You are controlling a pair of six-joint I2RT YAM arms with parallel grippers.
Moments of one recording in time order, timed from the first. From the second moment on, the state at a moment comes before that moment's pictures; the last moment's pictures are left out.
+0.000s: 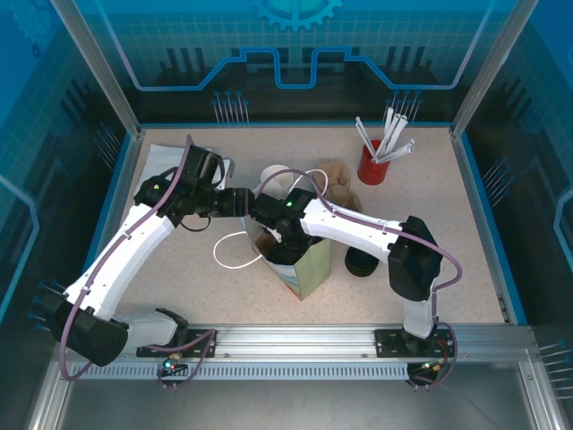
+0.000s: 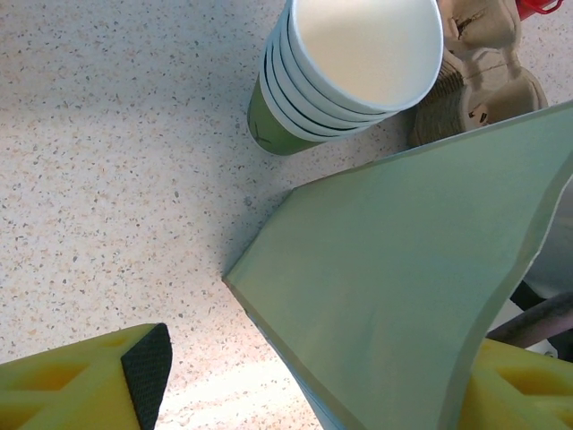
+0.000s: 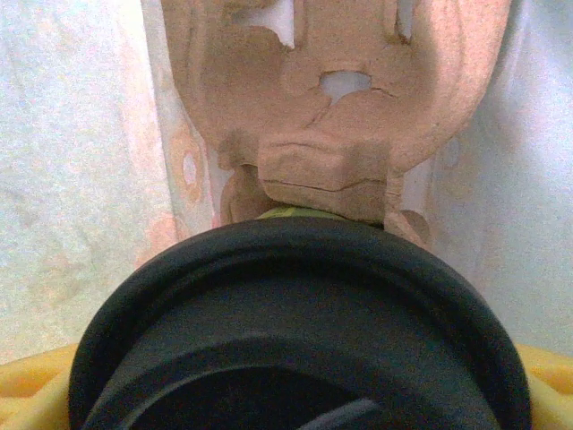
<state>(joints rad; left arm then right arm) -0.39 1.26 1.33 -1.02 0.14 -0.42 0.98 1.90 1.63 -1.28 0.03 0.30</state>
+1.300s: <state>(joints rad) -0.38 1.26 1.33 -1.02 0.16 -0.42 0.98 1.93 1.64 -1.31 0.08 0.27</state>
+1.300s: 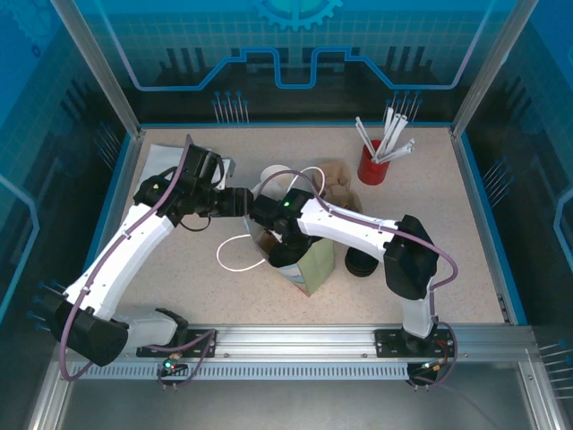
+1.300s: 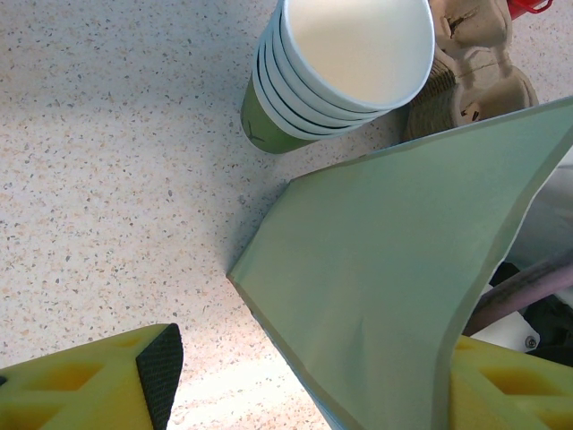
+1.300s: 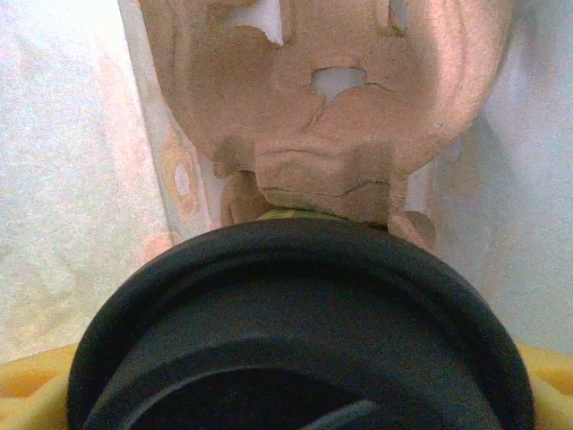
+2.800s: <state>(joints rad) -0.38 1.26 1.37 -1.02 0.21 -0.43 0.95 1.93 1.77 -1.38 0.01 0.26</state>
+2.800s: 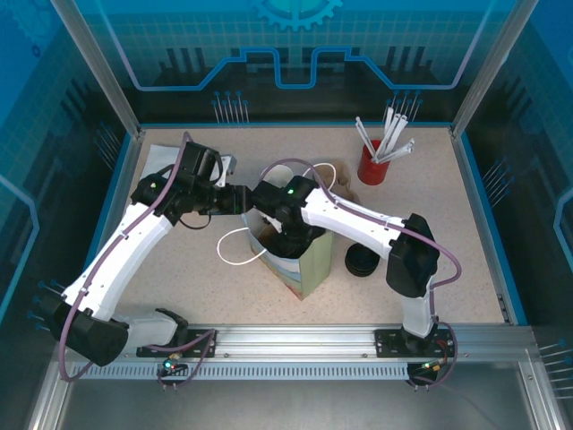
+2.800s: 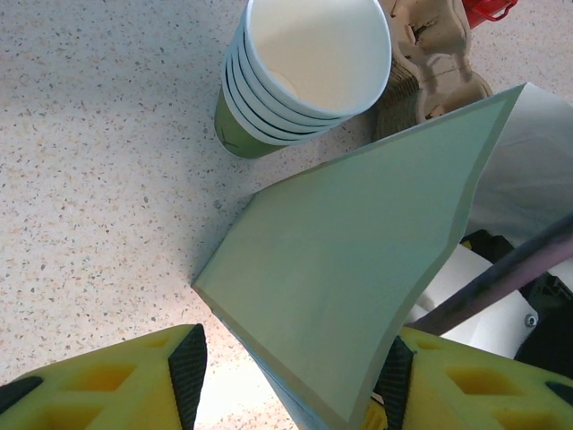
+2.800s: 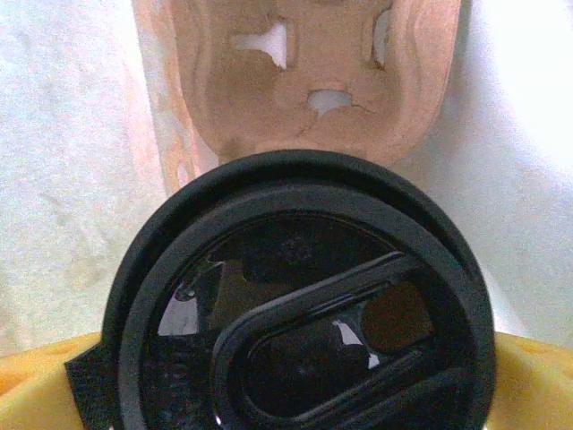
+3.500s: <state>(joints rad) -0.38 1.26 1.37 -1.02 0.21 -0.43 0.95 1.89 1.92 -1.47 0.00 0.26</state>
